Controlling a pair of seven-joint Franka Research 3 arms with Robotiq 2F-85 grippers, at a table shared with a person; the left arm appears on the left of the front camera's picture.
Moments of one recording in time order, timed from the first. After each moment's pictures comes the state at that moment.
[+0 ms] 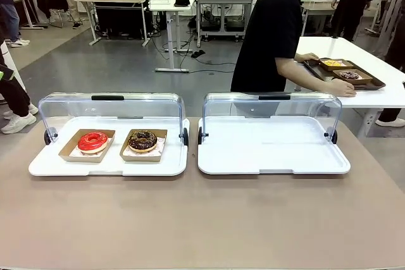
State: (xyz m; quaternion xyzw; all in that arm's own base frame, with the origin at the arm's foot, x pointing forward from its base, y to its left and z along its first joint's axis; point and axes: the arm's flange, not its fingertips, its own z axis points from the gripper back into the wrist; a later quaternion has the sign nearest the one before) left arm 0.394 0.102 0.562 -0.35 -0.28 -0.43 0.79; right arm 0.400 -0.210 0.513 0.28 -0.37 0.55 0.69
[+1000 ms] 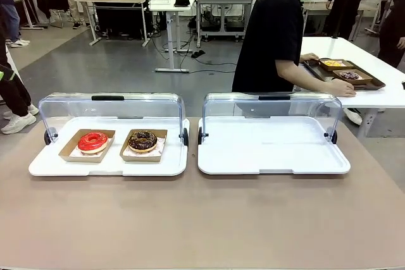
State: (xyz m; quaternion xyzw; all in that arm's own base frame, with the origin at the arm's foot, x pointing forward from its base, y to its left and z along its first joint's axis) left arm 0.394 0.102 0.562 -0.35 -0.28 -0.43 0.79; right arm 0.400 -0.210 0.513 0.28 -0.37 0.55 0.69
